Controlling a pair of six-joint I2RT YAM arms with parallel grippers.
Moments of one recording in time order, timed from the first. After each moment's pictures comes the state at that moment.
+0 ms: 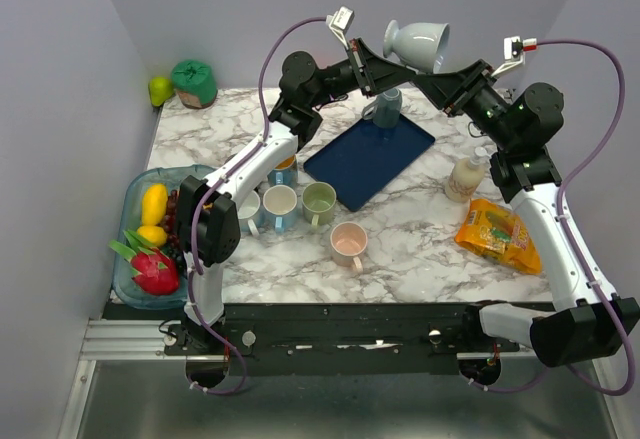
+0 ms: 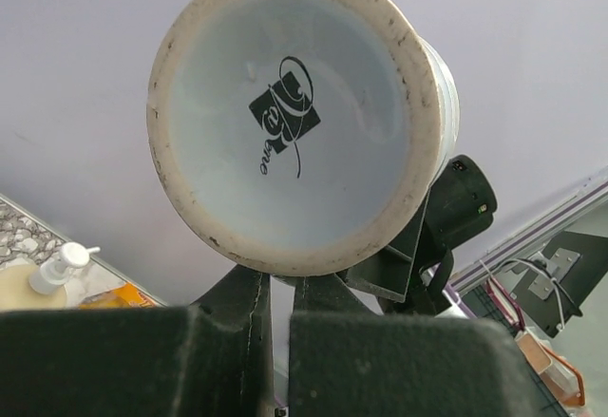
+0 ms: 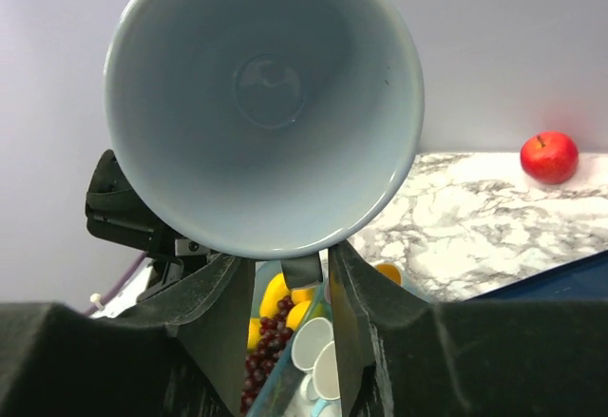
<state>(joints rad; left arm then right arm) -0.58 1.97 1.86 0.60 0.72 -1.27 0.15 1.21 1.27 0.19 -0.51 0.81</state>
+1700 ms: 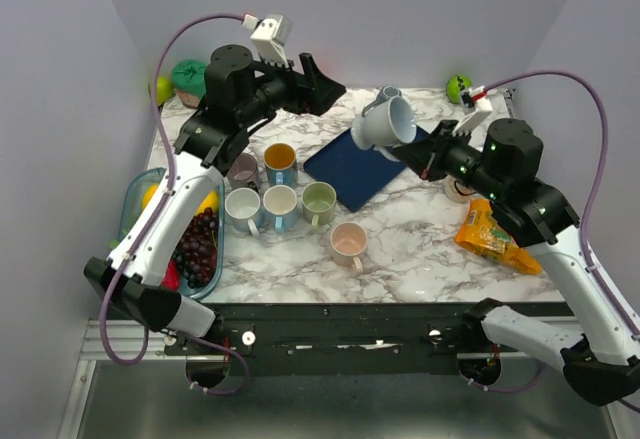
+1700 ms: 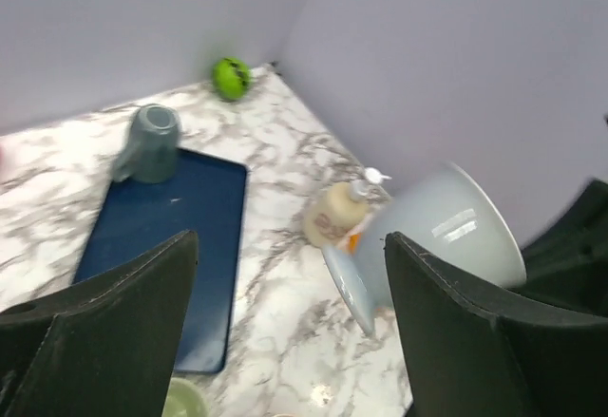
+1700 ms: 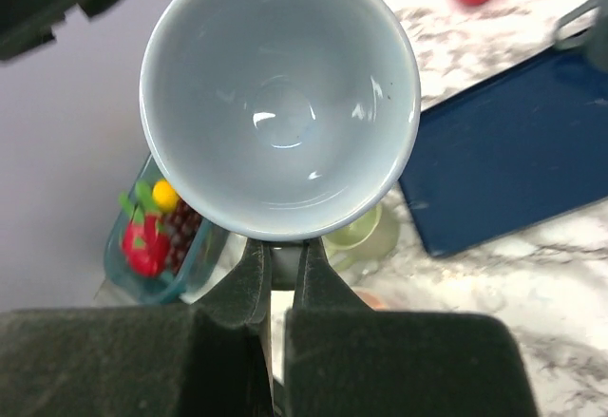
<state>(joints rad) -0.49 1.47 1.71 -0.28 0.38 -0.44 0.48 1.00 1.29 -0.48 -0.17 0.48</state>
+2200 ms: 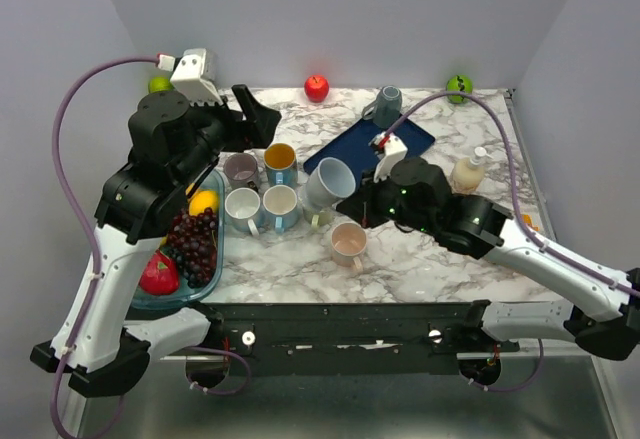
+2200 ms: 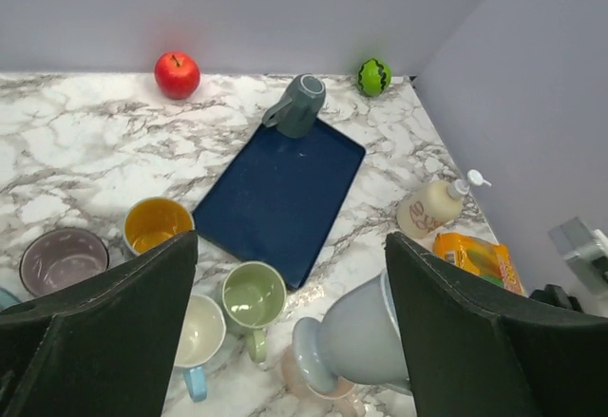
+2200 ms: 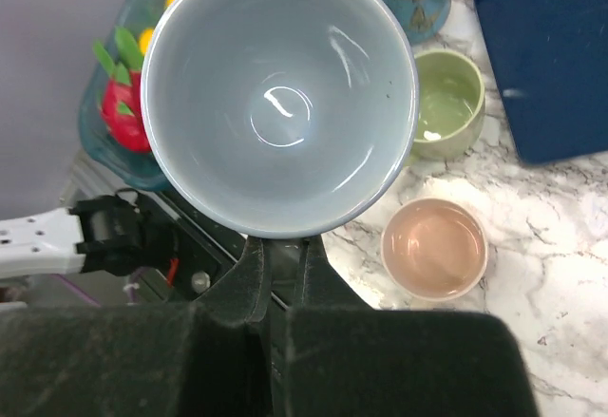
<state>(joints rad) -0.49 1.11 1.67 -0.69 -0.03 -0.41 1.01 1.13 1.25 -0.54 0.15 0.54</state>
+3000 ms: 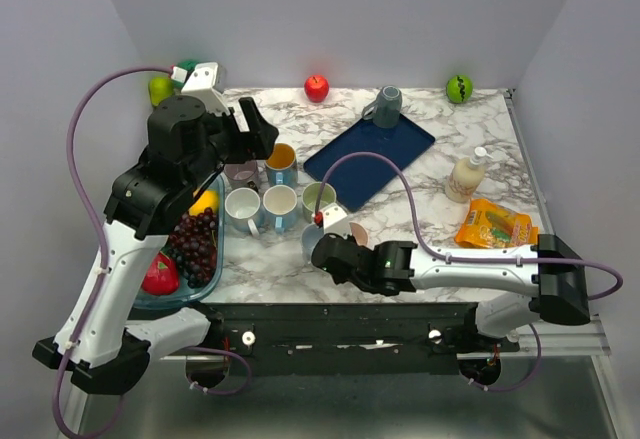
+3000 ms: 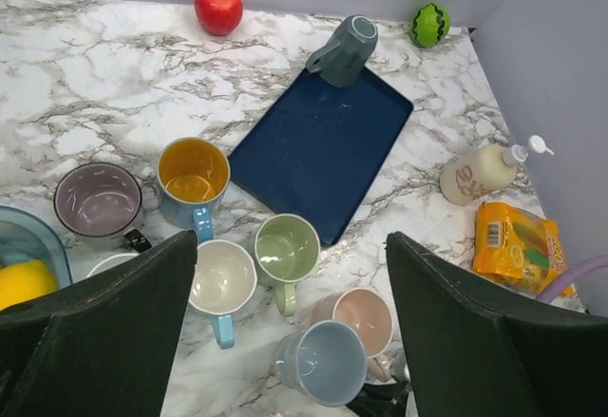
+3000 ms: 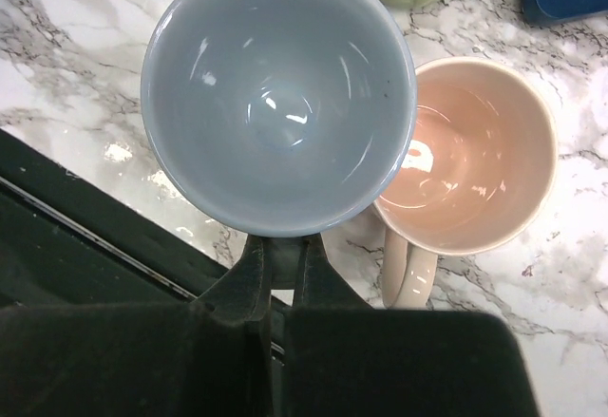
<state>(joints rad) -0.49 1.09 1.60 -0.80 -0.09 -0.41 1.34 1.45 1.04 -0.50 0.54 0.60</state>
